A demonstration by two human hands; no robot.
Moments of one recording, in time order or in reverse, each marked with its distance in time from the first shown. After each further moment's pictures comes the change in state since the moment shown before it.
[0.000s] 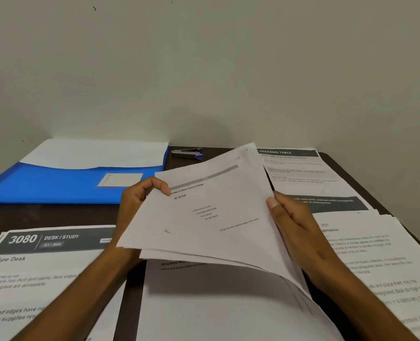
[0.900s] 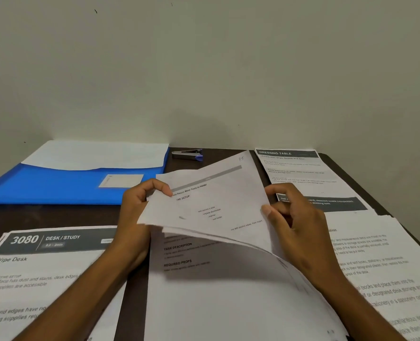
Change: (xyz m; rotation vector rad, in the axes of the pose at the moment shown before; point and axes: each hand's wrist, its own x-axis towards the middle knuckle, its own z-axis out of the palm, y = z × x) left_hand -0.013 0.015 0.016 -0.088 0.127 -0.115; right_hand 0.000 -0.001 0.004 -0.399 0.245 -0.156
